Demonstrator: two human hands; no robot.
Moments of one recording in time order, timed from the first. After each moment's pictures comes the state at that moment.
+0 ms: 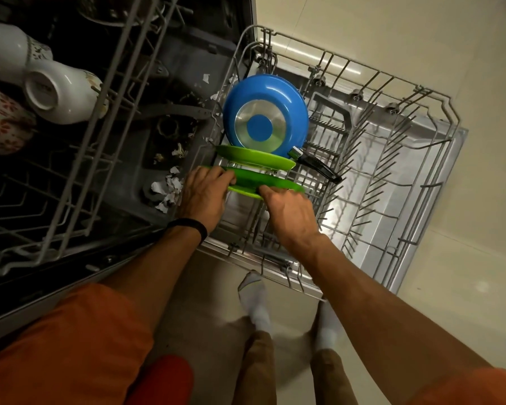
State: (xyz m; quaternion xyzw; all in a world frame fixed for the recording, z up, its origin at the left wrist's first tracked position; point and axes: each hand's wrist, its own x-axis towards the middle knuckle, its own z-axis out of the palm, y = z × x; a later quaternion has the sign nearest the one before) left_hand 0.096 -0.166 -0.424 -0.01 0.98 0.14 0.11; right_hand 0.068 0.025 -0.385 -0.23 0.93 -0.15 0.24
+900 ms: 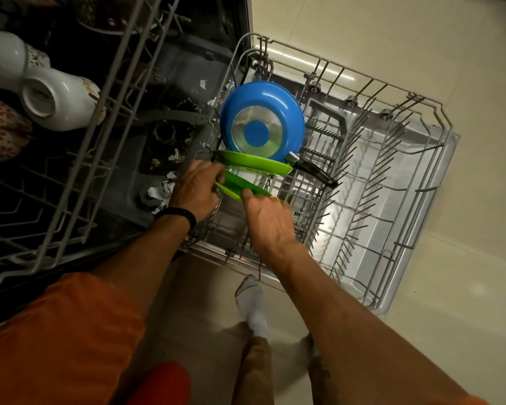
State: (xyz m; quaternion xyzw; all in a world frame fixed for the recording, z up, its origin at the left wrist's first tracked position) left_hand 0.072 -0.186 -0.418 -0.03 0.96 0.23 0.14; right_hand 0.076 -0.006 -0.372 -0.20 0.92 -0.16 0.30
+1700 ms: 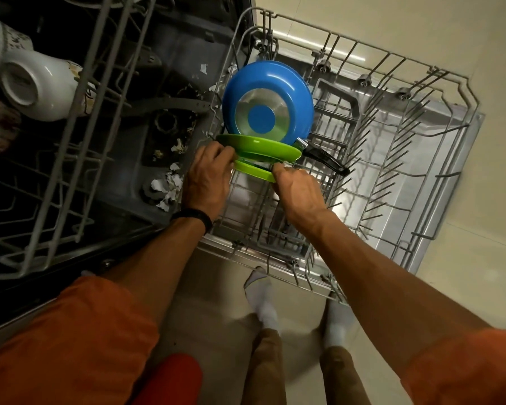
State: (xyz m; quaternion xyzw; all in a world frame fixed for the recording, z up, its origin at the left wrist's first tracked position) left_hand 0.073 -0.160 -0.419 -0.04 0.98 0.20 0.01; right_hand 0.044 0.028 -0.439 -0.20 0.94 -0.17 0.22
